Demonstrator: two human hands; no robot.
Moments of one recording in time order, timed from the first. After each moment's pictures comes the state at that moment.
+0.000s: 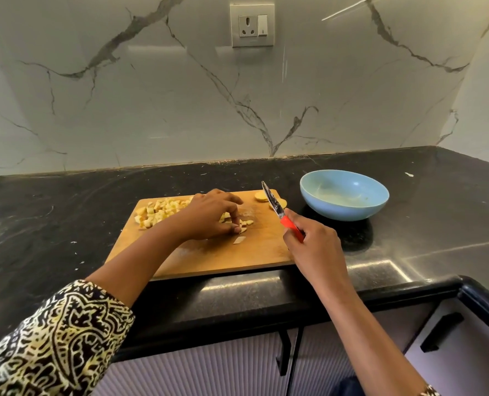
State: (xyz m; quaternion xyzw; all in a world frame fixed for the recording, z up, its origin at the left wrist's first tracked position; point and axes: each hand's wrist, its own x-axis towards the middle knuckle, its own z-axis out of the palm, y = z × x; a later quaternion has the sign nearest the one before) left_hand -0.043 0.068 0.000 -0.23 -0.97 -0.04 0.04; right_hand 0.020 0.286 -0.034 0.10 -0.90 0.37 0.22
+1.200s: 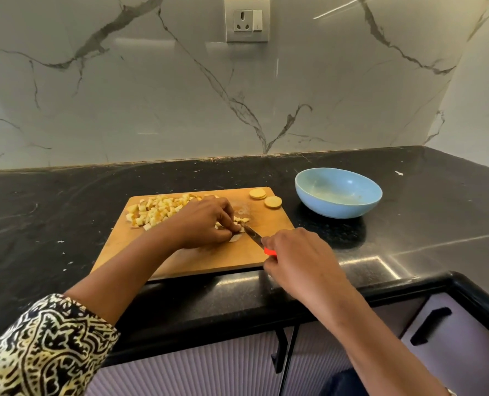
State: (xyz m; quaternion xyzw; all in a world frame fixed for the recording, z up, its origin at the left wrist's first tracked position) left_hand -0.025 0.066 -0.004 -0.23 -0.97 -0.10 0.02; right_hand 0.068 0.265 0.012 0.19 -0.97 0.10 0.08
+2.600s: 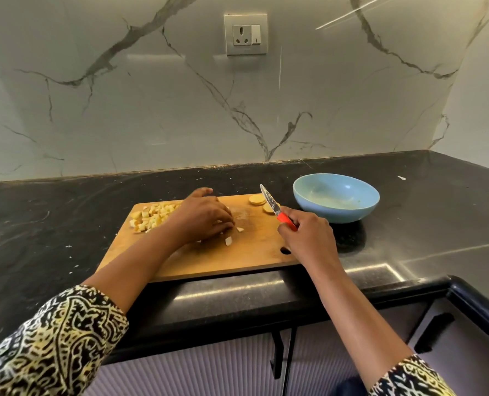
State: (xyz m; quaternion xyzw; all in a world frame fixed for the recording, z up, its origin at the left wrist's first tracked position) left_hand -0.045 0.059 -0.007 -0.30 -0.94 0.07 0.16; right_hand -0.009 0.292 -0.029 0.06 -0.91 0.35 0.20
